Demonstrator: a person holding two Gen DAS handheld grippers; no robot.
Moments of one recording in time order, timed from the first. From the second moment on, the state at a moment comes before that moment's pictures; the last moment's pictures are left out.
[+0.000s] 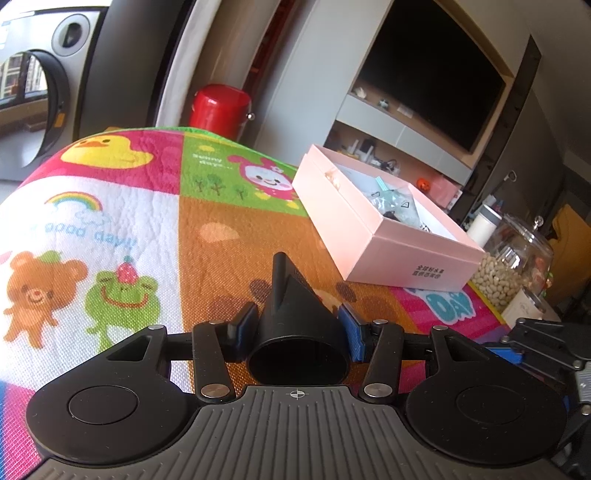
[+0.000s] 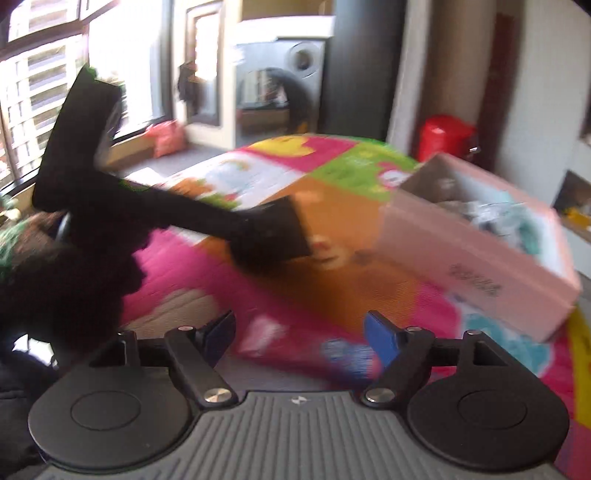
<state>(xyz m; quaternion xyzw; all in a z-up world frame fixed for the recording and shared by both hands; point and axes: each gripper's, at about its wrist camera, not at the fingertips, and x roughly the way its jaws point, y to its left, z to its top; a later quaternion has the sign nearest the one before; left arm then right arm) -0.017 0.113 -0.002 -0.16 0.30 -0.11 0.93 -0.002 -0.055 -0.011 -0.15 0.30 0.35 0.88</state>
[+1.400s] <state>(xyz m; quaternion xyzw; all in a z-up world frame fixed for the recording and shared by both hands) -0.016 0.120 -0.005 -0.18 0.29 -0.12 0.93 0.071 -0.078 -0.021 -0.05 0.36 0.24 0.90</state>
